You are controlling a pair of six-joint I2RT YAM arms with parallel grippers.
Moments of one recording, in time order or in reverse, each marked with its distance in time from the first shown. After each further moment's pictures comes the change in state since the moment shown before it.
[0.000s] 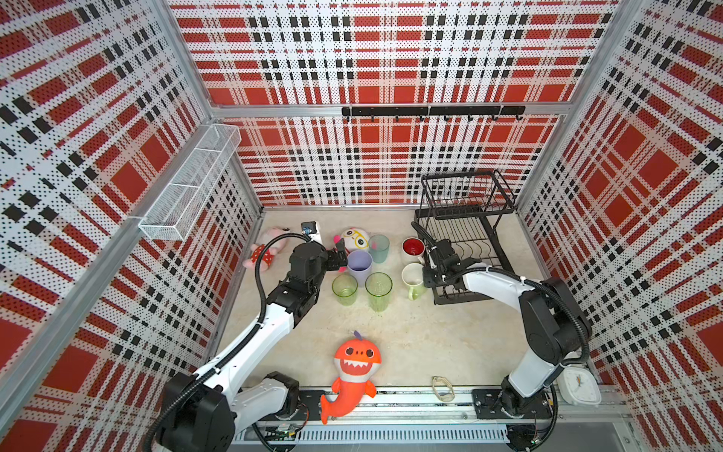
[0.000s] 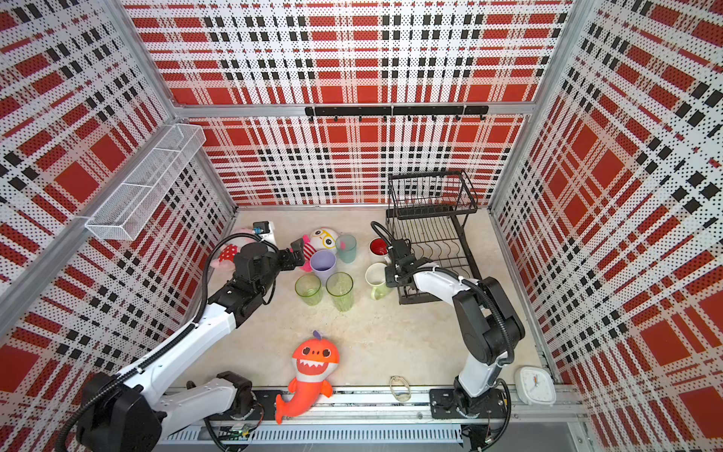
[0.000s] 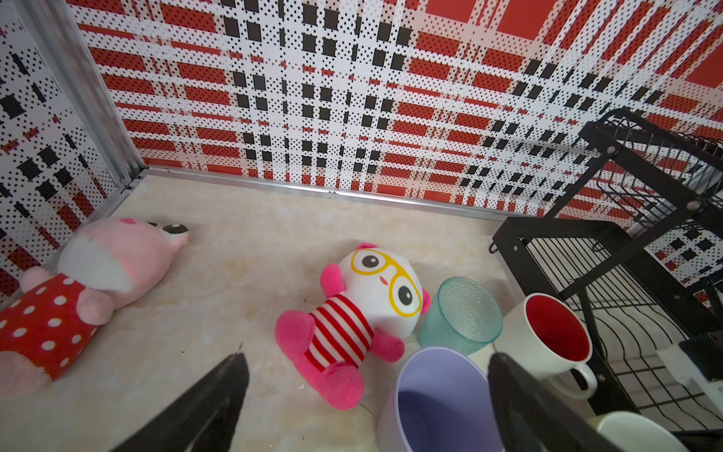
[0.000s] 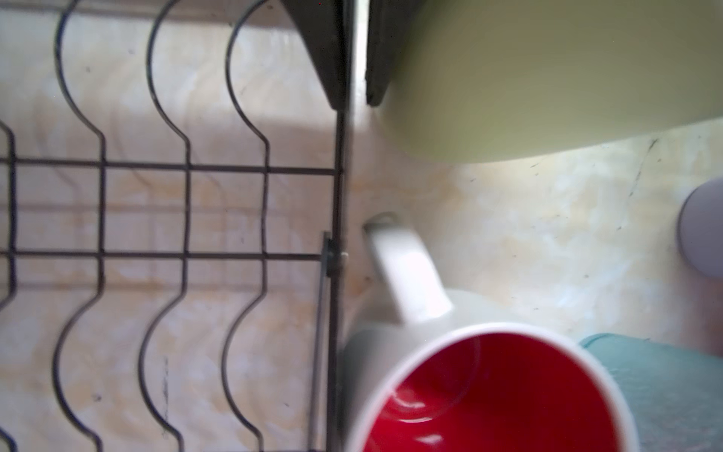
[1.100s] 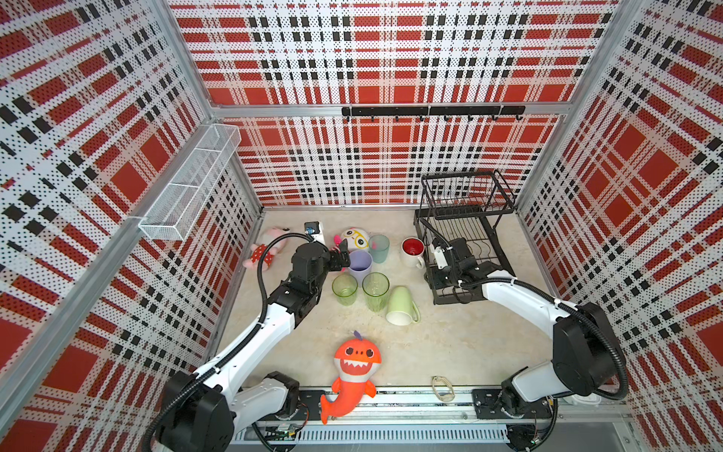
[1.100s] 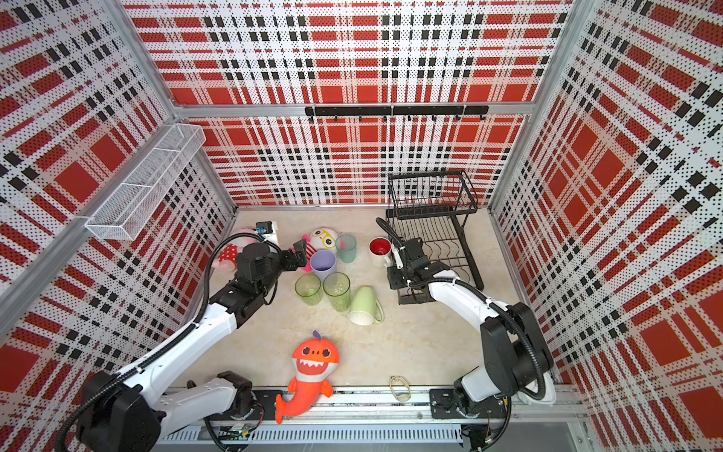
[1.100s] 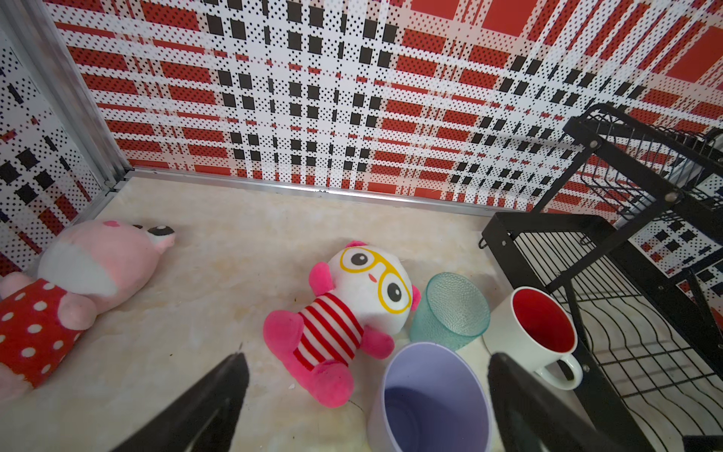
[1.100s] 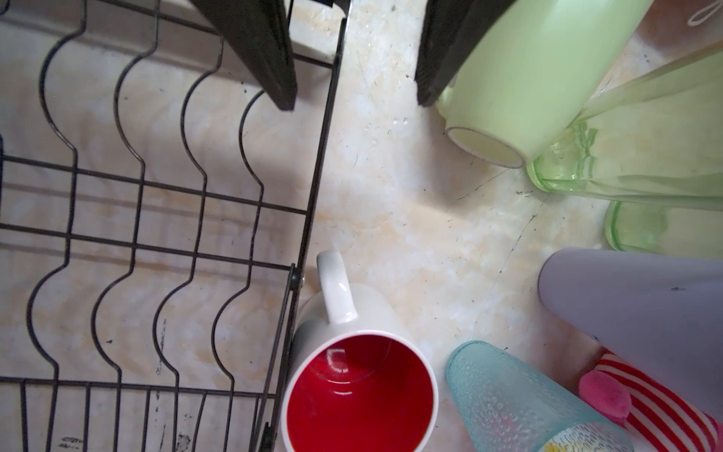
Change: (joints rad) left arm -0.022 0.002 0.007 -0.001 0.006 0.002; right arm -0.033 -0.233 -0.085 -0.048 -0.129 -0.112
